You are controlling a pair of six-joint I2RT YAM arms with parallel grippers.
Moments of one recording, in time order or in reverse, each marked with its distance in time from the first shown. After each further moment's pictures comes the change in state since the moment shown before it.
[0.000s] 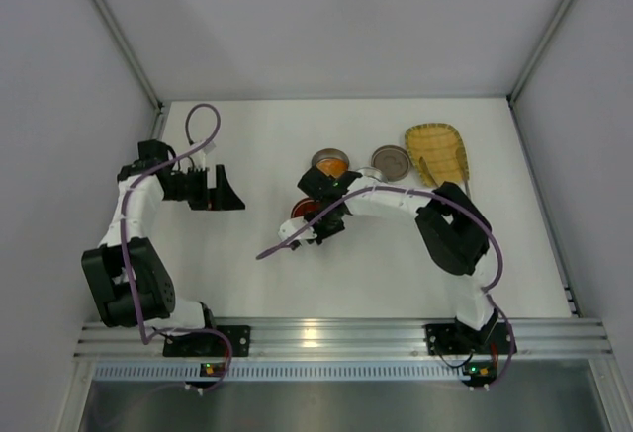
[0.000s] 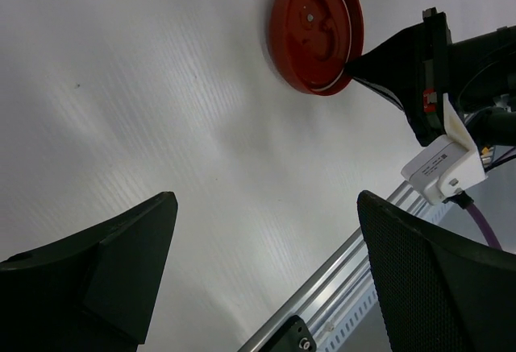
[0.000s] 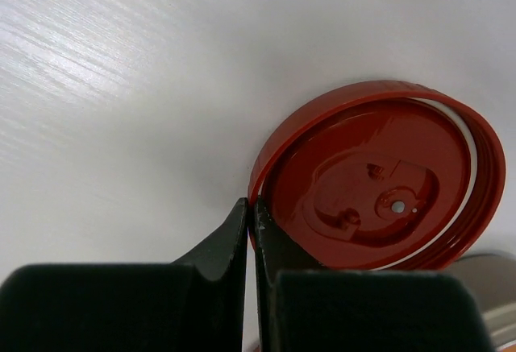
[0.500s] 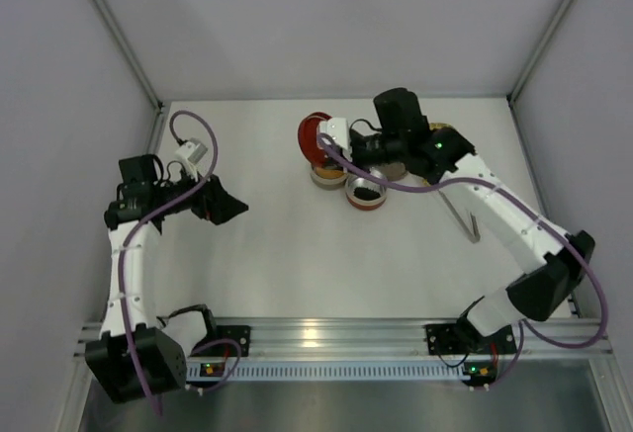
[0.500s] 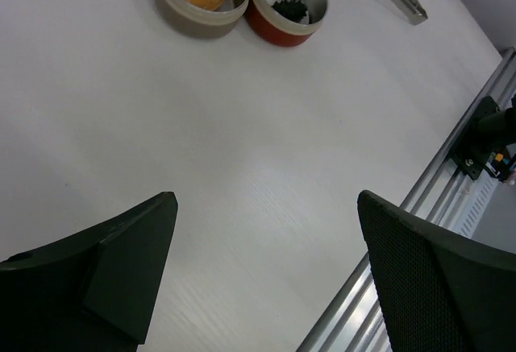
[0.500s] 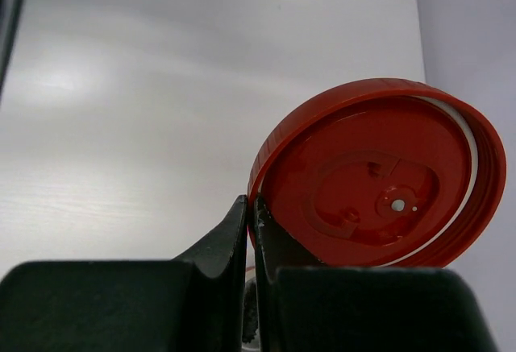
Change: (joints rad) left arm 0.000 -0.365 -0.094 0.088 0.139 0.014; right arm -0.206 -0.475 0.134 0.076 -0.346 0.473
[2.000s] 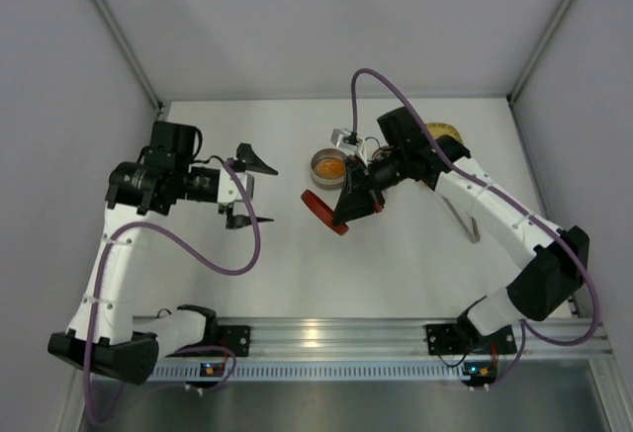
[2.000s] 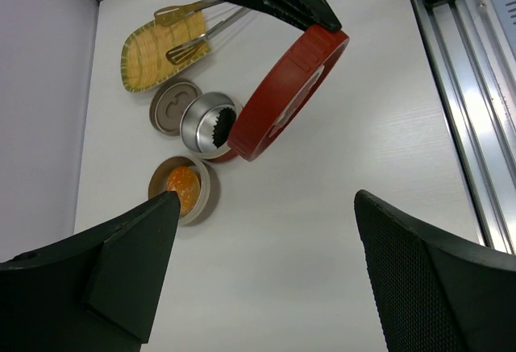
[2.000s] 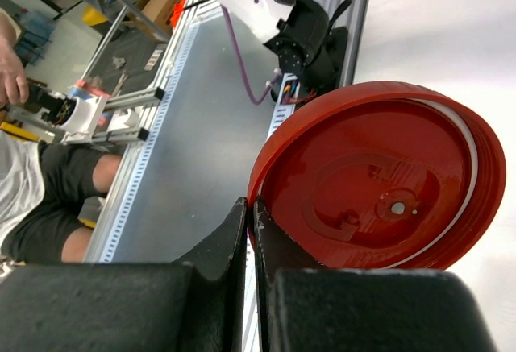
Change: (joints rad) left arm -0.448 0.055 0.465 -0.407 0.105 0.947; right arm -0.080 -0.053 -0.162 -0.074 -0.696 0.596
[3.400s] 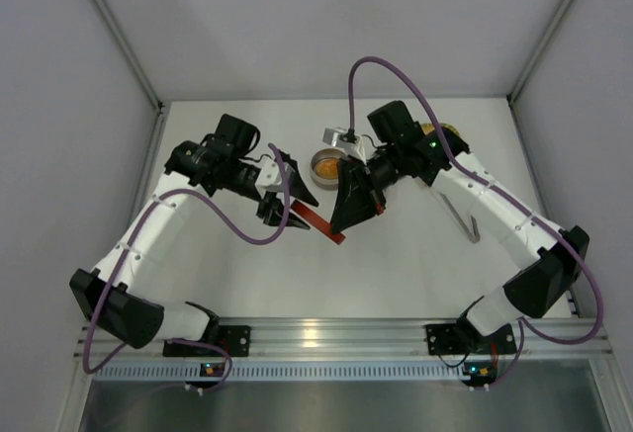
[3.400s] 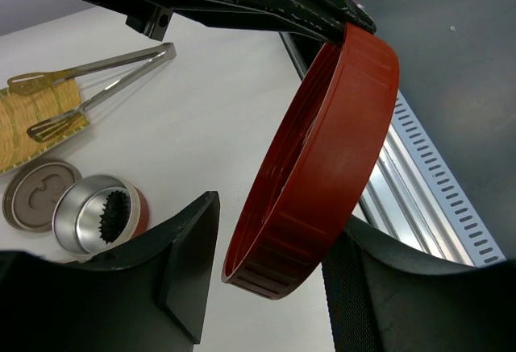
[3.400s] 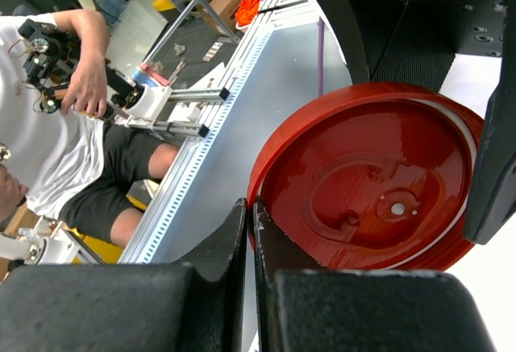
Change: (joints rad) left arm -0.245 0.203 -0.015 0.072 0.138 -0.144; right arm 0.077 0.033 0.150 -0.186 -0.142 -0.059
